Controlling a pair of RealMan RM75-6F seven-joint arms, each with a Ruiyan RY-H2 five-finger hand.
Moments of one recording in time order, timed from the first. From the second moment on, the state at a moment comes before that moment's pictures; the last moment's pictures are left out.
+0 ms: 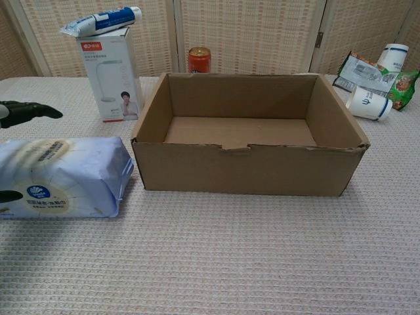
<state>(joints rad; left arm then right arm) -0.36 -1.30 -0.07 -2.10 1.13 1.33 0.88 0.10 -1.04 0.09 -1.73 -1.36 1.41 -0.17</state>
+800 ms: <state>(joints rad) -0.51 -1.39 -0.11 -1.99 0.92 1.27 0.98 0.10 -1.03 0.10 -1.74 -1.35 1.41 -0.16</state>
